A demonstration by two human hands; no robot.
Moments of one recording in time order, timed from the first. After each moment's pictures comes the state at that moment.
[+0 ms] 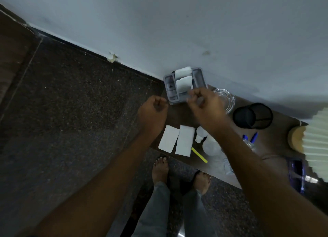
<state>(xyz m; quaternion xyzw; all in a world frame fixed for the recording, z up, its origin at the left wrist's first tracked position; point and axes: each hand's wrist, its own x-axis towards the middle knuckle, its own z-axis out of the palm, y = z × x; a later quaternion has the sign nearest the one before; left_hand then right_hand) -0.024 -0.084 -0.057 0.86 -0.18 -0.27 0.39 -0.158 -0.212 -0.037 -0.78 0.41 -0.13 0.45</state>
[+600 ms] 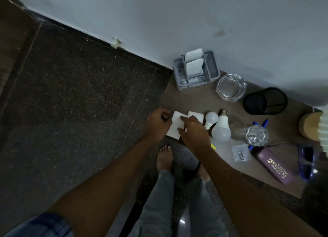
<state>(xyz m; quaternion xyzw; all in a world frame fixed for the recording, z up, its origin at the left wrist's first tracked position) -0.042 -0.017 -0.112 0.86 -0.19 -0.39 0.27 -0.177 -0.094 -0.108 -0.82 0.42 0.16 0.34</state>
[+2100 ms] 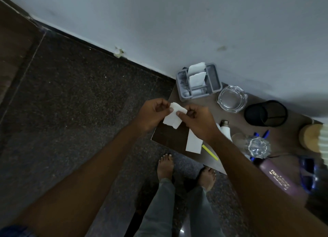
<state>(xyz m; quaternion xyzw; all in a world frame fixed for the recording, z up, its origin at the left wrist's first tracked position) 0.030 -0.046 -0.058 0.75 -0.24 -0.48 0.39 -0.134 -0.152 -0.073 -0.69 0.44 -0.03 0.58</state>
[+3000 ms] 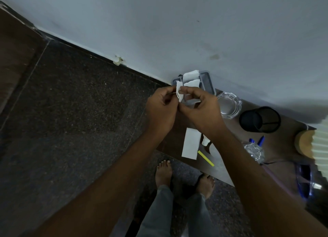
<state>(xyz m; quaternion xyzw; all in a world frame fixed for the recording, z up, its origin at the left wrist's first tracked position) -0.021 -0.099 0.008 0.77 -0.16 -0.30 0.54 -0.121 -0.182 0.008 -0.72 0.40 -0.17 0.55</state>
